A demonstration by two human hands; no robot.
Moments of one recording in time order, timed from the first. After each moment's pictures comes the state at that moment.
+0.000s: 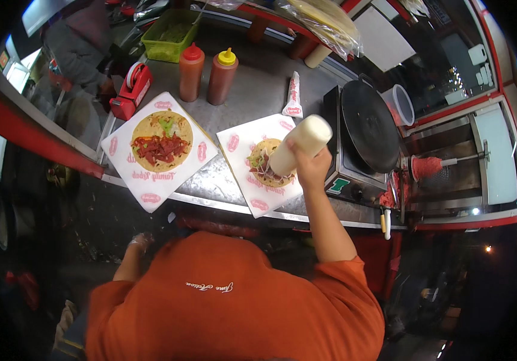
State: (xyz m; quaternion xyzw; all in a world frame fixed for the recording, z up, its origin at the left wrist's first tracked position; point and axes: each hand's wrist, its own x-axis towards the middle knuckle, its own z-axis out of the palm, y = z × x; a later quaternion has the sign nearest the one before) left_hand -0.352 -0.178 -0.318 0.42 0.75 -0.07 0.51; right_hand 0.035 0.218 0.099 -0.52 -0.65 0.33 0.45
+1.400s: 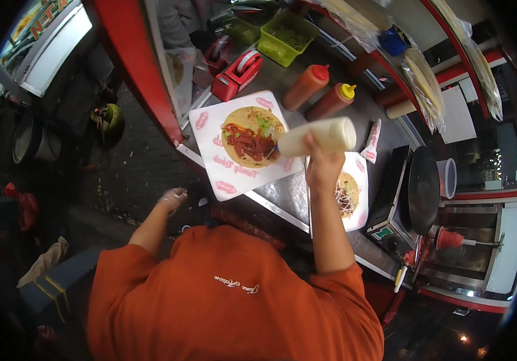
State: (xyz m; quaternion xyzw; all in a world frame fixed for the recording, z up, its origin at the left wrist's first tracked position) left_hand -0.404 -0.146 -0.284 0.31 0.81 0.15 0.47; right_hand -0.156 0.198 0.060 -0.36 -0.55 0.60 0.46
